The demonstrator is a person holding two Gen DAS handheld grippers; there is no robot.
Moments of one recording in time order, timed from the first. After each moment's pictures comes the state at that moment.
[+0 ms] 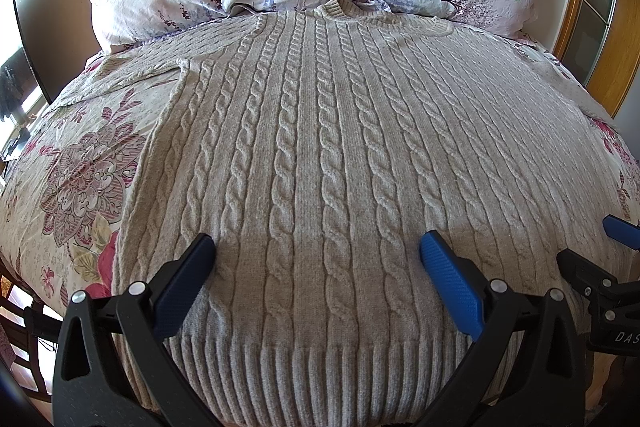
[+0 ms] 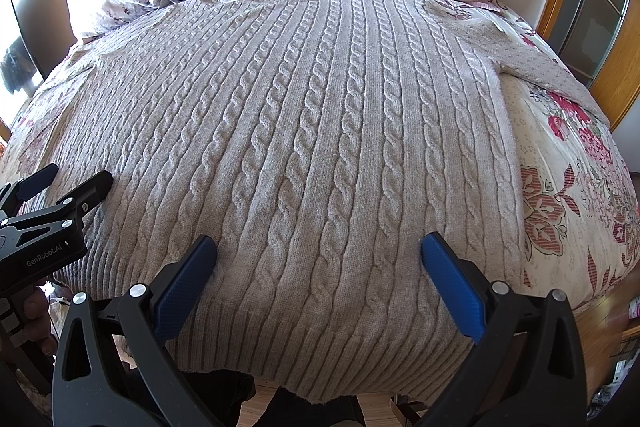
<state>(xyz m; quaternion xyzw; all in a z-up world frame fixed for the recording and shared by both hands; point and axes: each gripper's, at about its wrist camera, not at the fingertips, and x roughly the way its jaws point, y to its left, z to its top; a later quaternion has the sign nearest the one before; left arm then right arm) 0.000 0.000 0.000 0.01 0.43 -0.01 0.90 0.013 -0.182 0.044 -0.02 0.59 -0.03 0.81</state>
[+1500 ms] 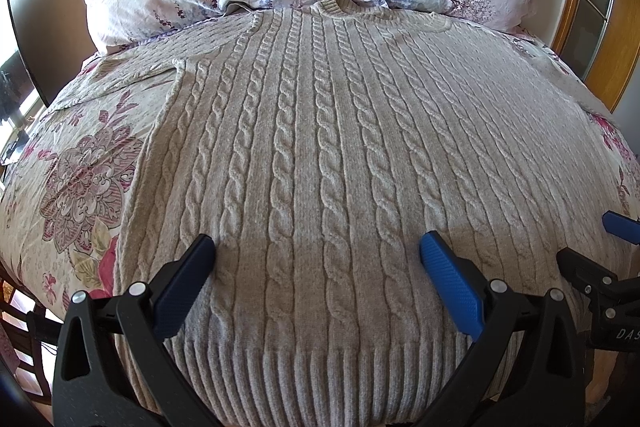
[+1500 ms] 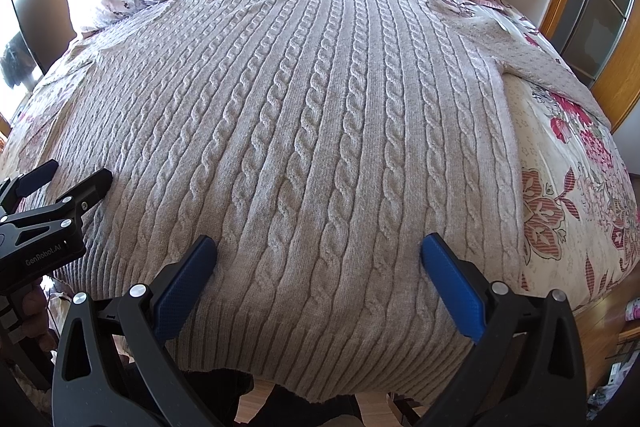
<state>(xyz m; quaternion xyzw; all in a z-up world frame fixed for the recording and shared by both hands) 0.009 0.001 0.000 0.02 0.44 -0.01 0.90 0.019 -0.181 0.043 -0.03 0.60 -0.03 0.80</state>
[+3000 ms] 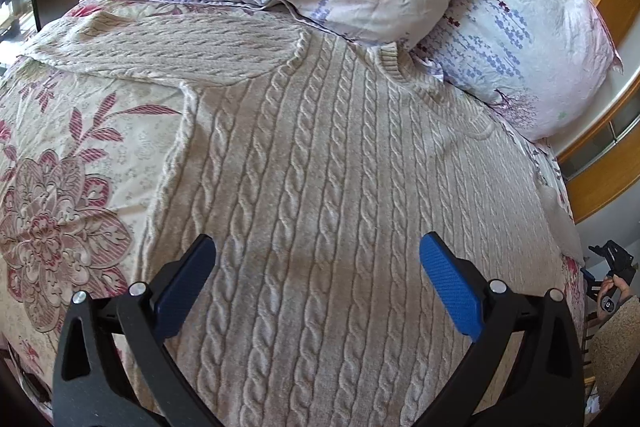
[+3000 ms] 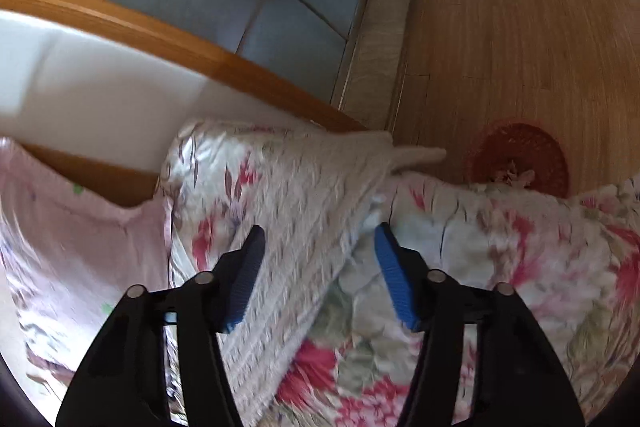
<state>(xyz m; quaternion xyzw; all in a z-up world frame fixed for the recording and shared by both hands) 0.109 0.066 0.036 -0.18 0.47 0.00 0.87 0.081 -0.658 0.055 0.50 0.38 -0.37 0.69</state>
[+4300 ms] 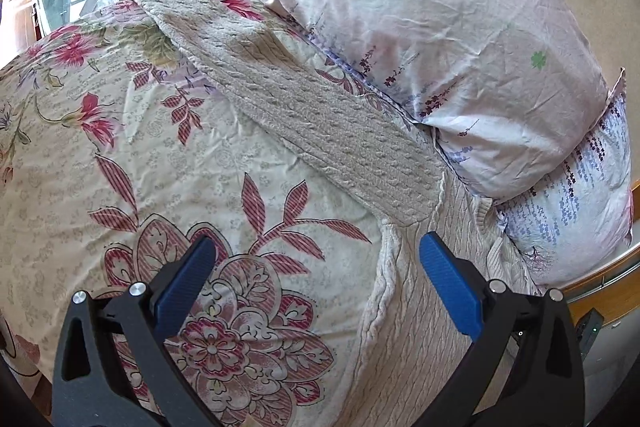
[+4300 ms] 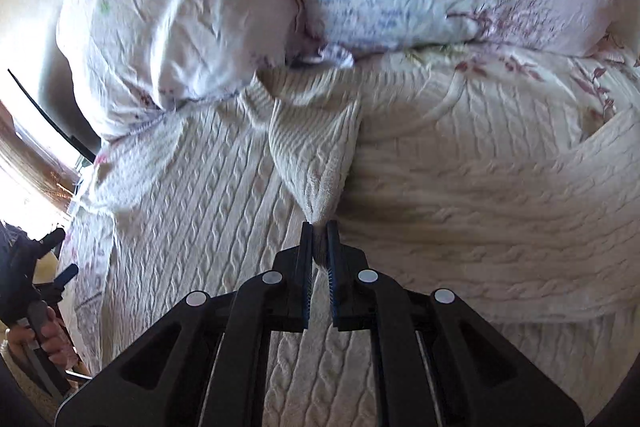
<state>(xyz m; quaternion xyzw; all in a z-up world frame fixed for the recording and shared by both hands) 0.102 0.237 0.040 -0.34 0.39 0.10 0.85 0.220 -0.173 0.014 0.10 0.59 0.07 0.80</state>
